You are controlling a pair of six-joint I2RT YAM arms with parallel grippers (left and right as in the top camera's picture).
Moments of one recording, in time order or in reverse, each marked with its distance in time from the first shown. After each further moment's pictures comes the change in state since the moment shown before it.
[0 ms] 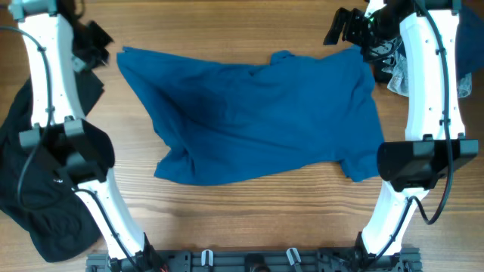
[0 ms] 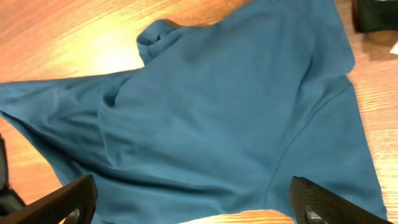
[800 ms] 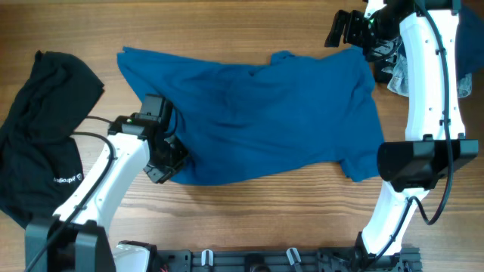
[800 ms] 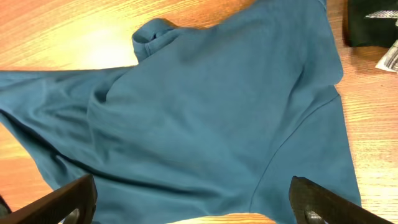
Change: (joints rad) left arm -0.380 -0.778 -1.485 0.608 0.098 -0.302; right arm 0.000 -0.001 0.000 0.000 0.019 -0.072
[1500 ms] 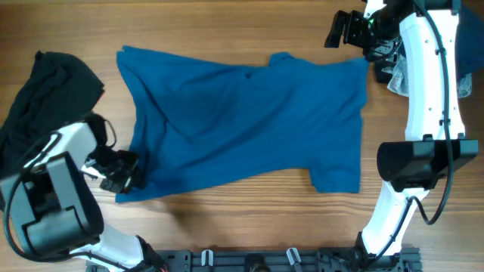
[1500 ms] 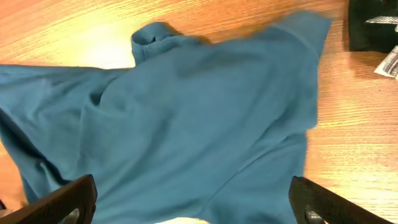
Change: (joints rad) left arm 0.558 0.306 0.000 -0.046 0.033 -0.013; right arm 0.000 0.000 0.000 0.000 0.000 -0.026
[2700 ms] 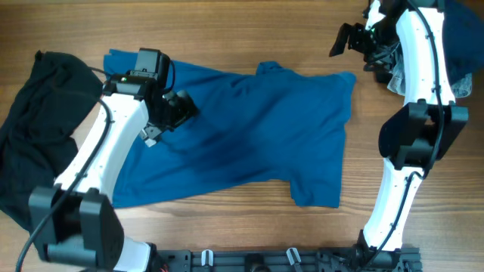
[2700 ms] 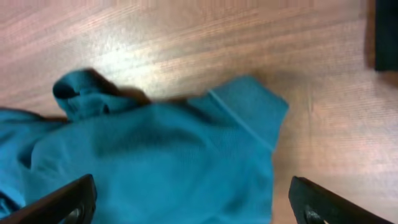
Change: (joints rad) left arm -0.537 -0.116 0.371 0.016 -0.105 0.102; right arm -0.111 0.213 -0.080 0.152 -0.078 -0.055
